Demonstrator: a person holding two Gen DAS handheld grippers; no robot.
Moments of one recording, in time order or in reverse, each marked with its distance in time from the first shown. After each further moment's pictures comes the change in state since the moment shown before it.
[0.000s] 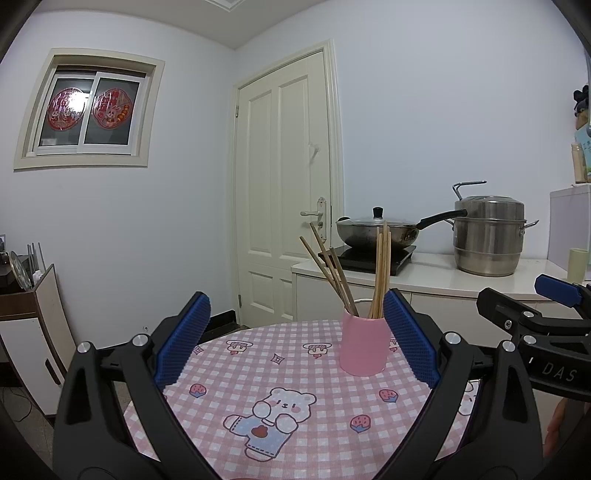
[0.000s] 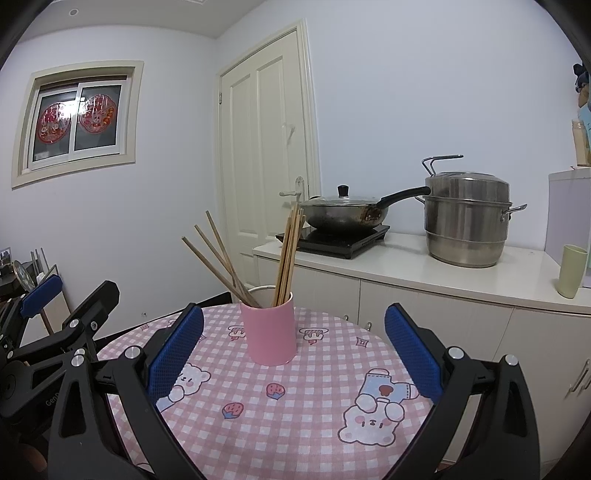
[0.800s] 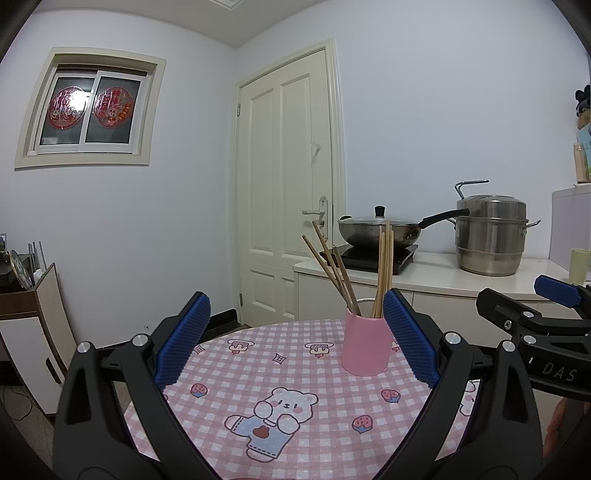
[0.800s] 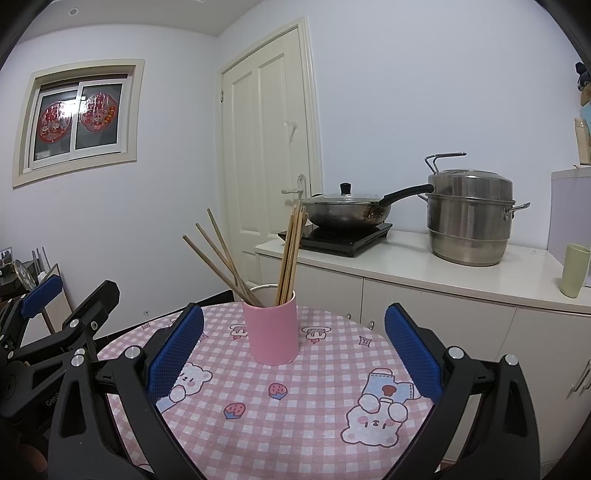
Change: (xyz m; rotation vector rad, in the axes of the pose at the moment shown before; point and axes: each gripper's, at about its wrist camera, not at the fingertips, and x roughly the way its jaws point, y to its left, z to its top) left arm 0.003 0.004 -0.002 0.000 0.004 0.003; right arm 0.006 0.000 0.001 0.001 0.010 0.010
